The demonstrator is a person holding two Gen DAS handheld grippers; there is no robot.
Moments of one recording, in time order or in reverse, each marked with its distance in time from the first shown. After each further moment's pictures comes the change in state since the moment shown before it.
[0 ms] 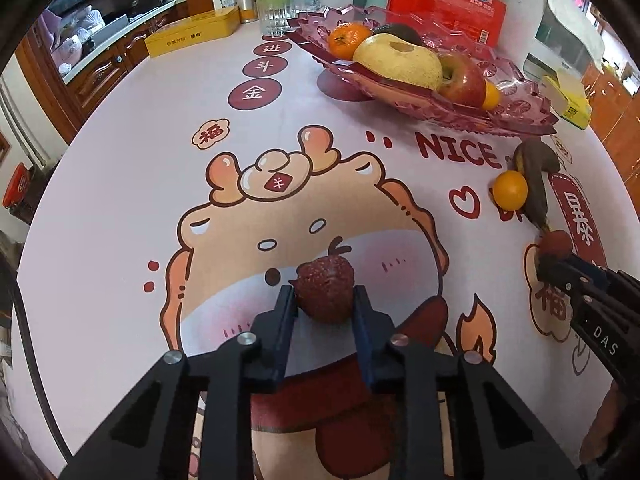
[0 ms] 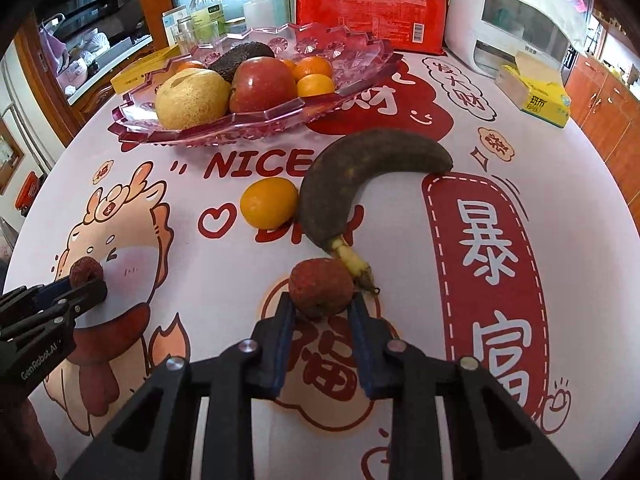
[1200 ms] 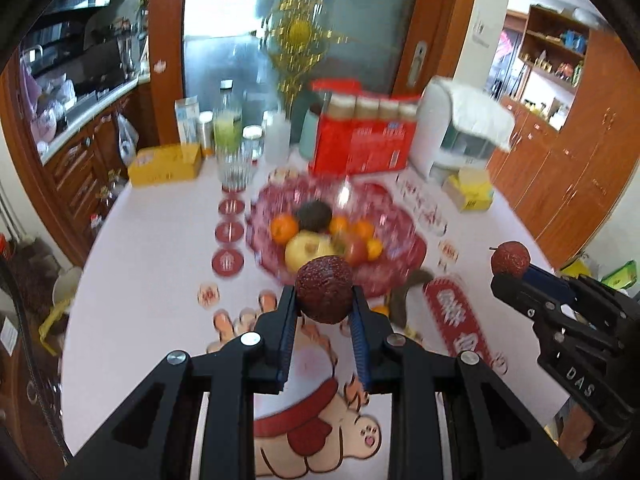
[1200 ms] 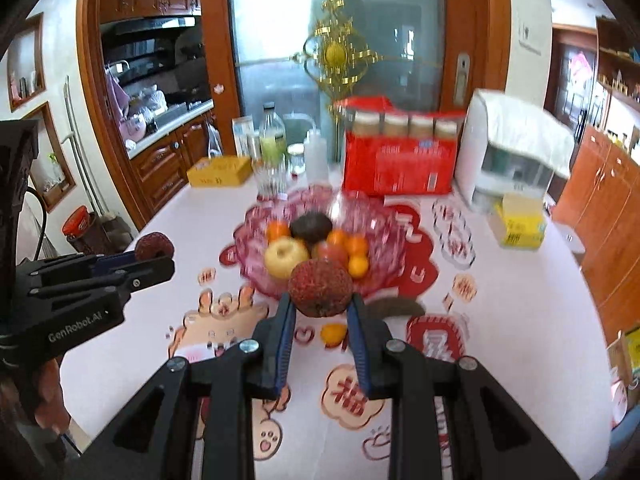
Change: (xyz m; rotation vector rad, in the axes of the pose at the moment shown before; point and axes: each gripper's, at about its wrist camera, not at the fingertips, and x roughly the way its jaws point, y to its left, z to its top) left arm -0.204 -0.004 0.078 0.089 -0.299 -0.203; right arm -0.203 0.026 0.062 -0.105 -0.314 0.078
